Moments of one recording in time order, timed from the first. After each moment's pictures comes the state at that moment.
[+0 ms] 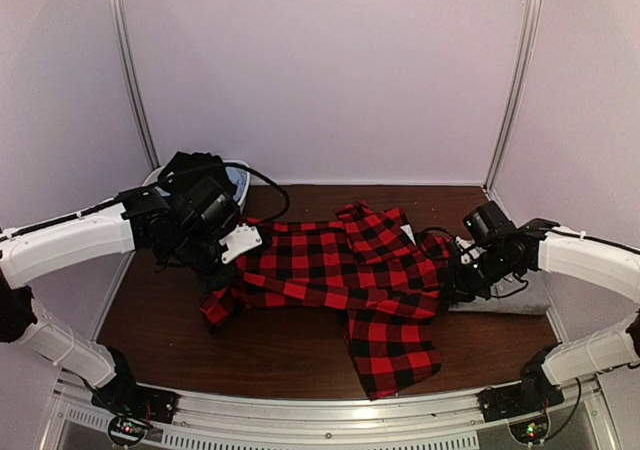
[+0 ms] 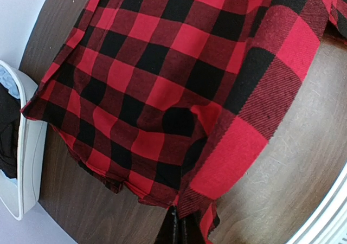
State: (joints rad) left arm -0.85 1.35 1.16 -0.92 -0.15 0.30; right arm 0.49 1.19 0.78 -0.72 -0.25 0.64
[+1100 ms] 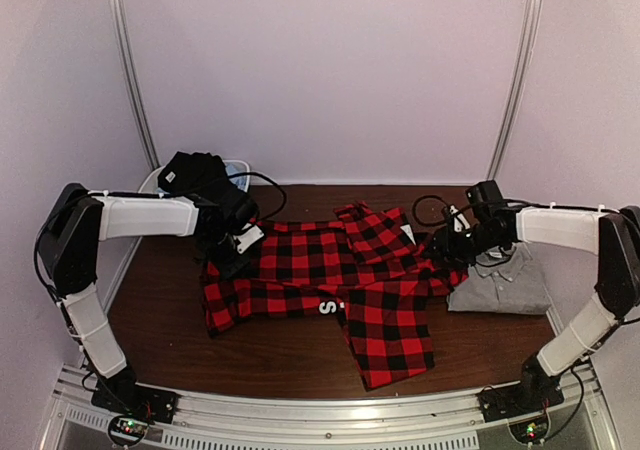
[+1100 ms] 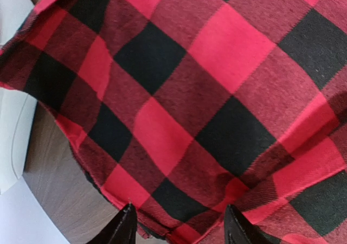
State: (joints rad) left arm -0.61 1.80 1.21 -0.67 -0.28 0.23; right arm 0.25 1.54 0.93 -0.38 -0.45 0.45
